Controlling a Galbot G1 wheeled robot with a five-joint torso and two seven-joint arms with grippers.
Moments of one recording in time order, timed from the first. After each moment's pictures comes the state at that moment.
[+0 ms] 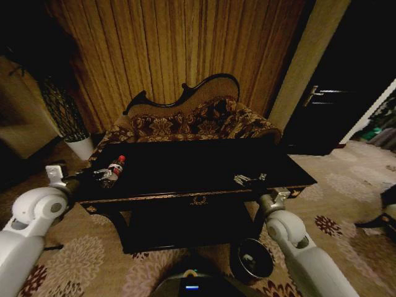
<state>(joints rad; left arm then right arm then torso) 1.30 -0.71 -0.81 -2.08 -1.05 0.71 -0.29 -1.37 1.06 0.52 2.14 0.55 -0.25 0.19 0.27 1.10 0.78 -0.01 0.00</state>
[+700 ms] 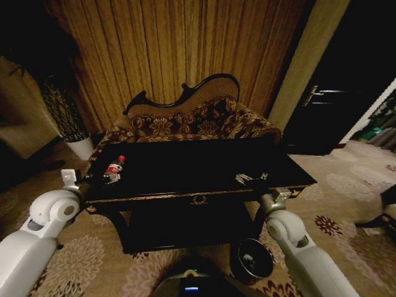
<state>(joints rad) 1.31 -0.73 -0.78 -2.10 -1.05 0.71 -0.34 -1.36 1.06 0.52 2.12 0.56 -0.22 0.19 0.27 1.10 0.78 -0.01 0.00</state>
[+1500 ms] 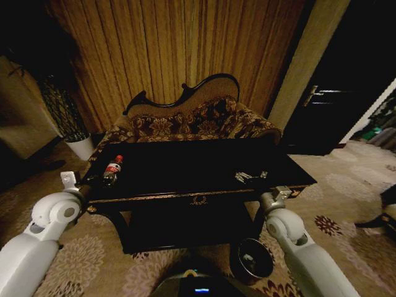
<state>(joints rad) 1.32 -0.76 -0.79 -2.11 -1.10 0.71 -0.39 -1.35 1.05 0.52 2.12 0.58 -0.21 0.19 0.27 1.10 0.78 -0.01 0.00</state>
